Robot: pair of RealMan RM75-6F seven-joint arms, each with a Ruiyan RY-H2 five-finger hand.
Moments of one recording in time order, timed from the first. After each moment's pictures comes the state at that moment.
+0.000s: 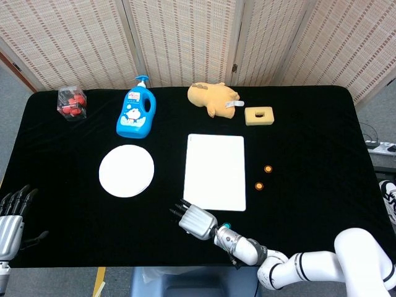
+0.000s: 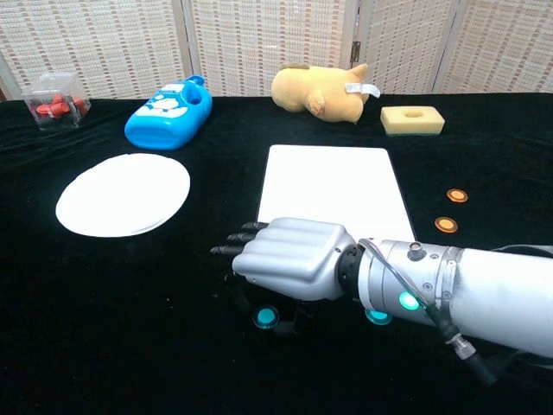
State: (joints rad) left arm -0.06 -1.17 -0.03 -1.52 1.51 1.50 -0.01; right arm 0.88 -1.72 0.07 -1.55 -1.27 0.72 -0.67
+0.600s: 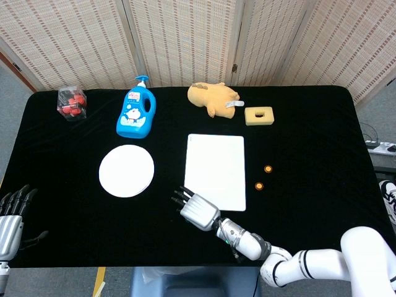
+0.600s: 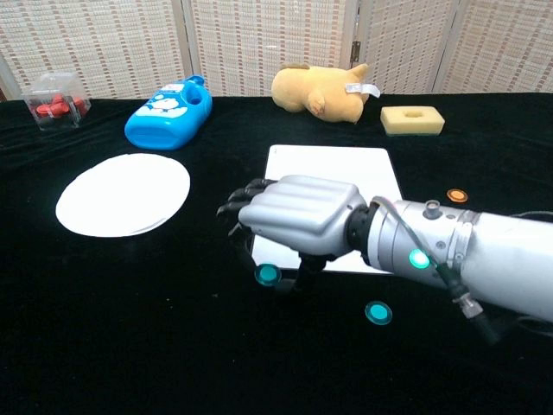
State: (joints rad) left arm -0.06 -1.16 -0.03 -1.53 1.51 1.51 0.00; right arm 0.88 -1.66 0.11 -1.58 -1.28 0.81 -0.62
